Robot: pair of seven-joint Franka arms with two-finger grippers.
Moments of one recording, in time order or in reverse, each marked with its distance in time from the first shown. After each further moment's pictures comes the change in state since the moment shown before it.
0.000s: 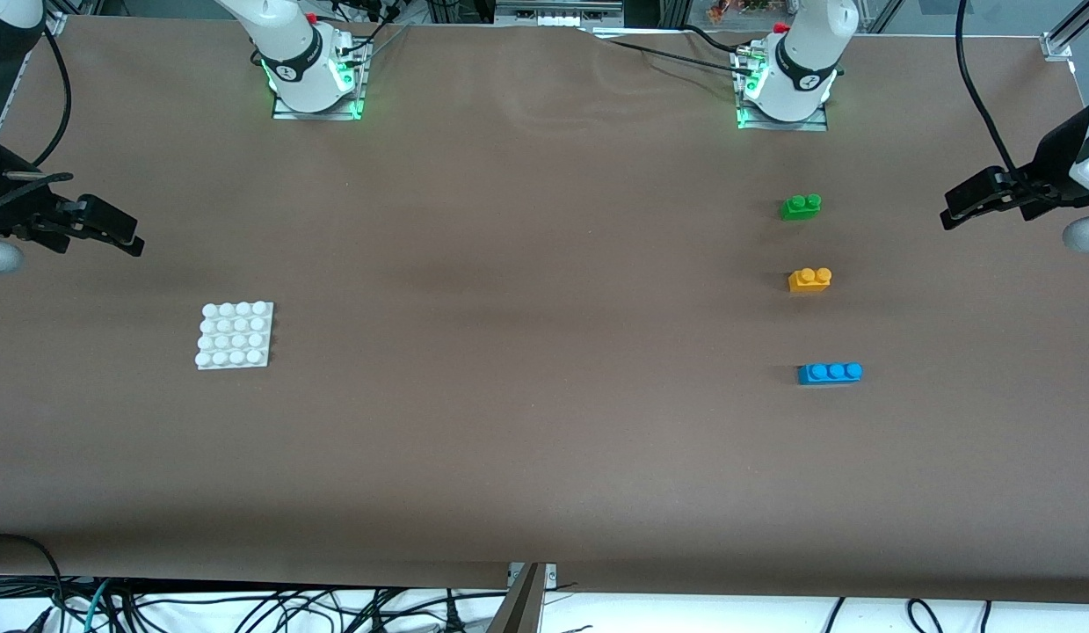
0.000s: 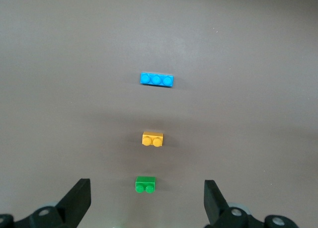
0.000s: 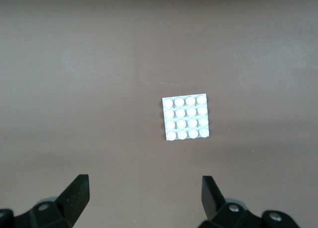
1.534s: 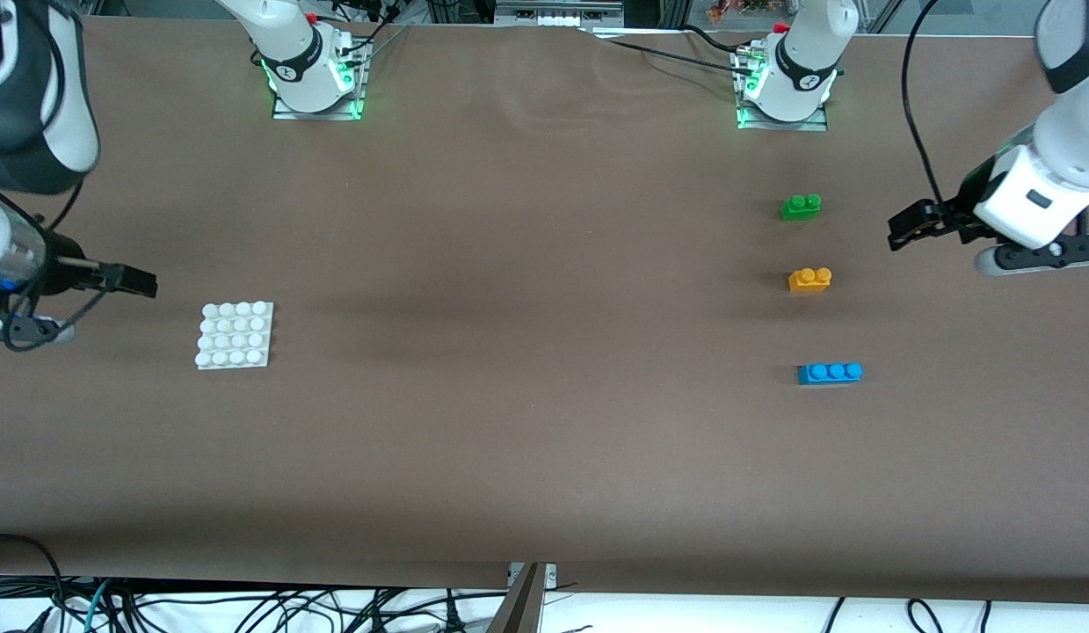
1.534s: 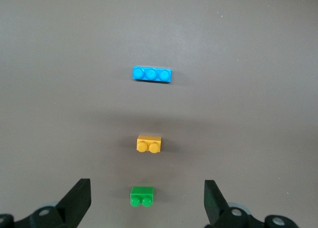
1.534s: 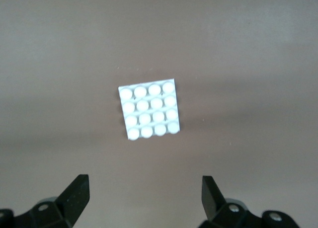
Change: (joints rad) left arm -0.001 -0.092 -0.024 -0.362 0.000 0.271 0.000; right arm -0.038 0.181 -0.027 -0.061 -0.103 0.097 0.000
